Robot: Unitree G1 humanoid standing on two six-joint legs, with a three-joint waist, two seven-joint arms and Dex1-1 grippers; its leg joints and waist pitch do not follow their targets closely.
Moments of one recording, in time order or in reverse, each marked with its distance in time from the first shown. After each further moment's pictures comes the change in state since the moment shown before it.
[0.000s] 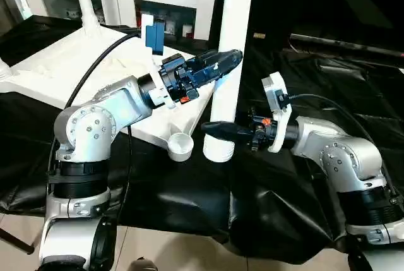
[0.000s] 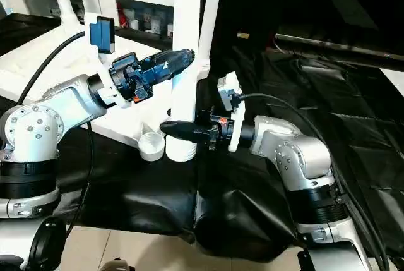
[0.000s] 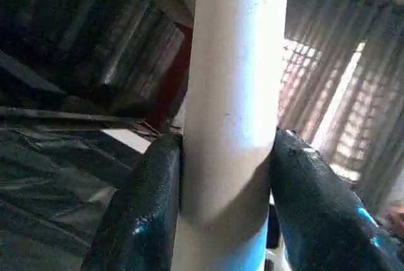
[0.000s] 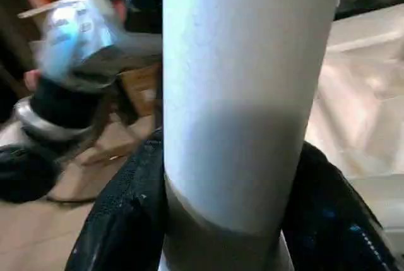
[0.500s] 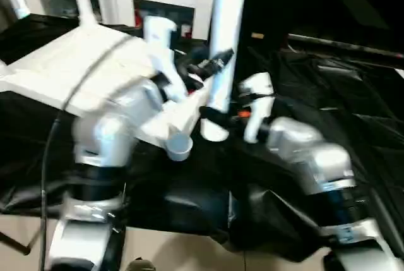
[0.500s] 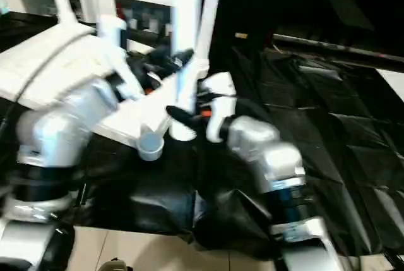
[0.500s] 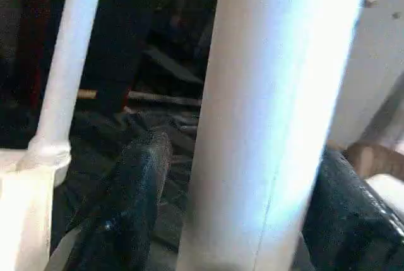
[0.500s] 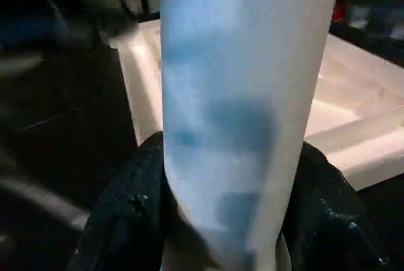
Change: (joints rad) left arm 0.025 -0.110 -0.124 0.029 0.319 -0.171 0.355; right arm 0.003 0.152 0.051 0.069 -0.256 -0.167 -0.404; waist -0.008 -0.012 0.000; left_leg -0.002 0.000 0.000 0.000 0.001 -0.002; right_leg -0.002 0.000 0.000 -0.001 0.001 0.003
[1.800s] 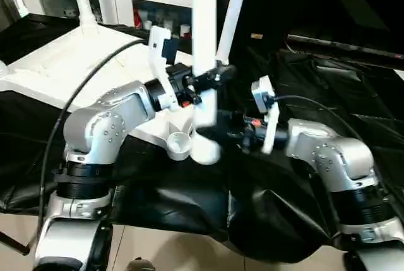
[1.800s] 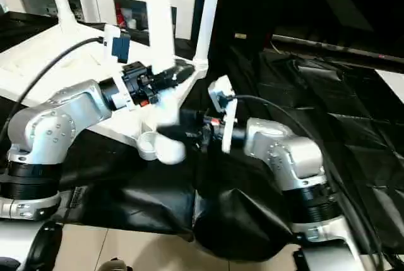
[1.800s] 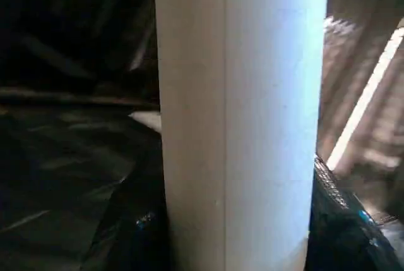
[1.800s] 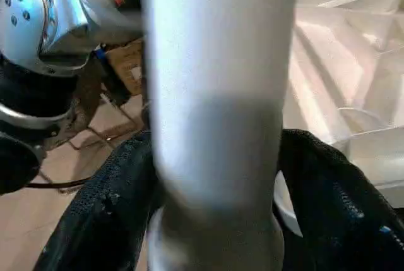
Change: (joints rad) left arm -0.013 0.110 0.059 -0.028 -0.260 0.147 -0.345; right arm 0.003 -0.183 -0.012 -0.072 0.252 0.263 0.424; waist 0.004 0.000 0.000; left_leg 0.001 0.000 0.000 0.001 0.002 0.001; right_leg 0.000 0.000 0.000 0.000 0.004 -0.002
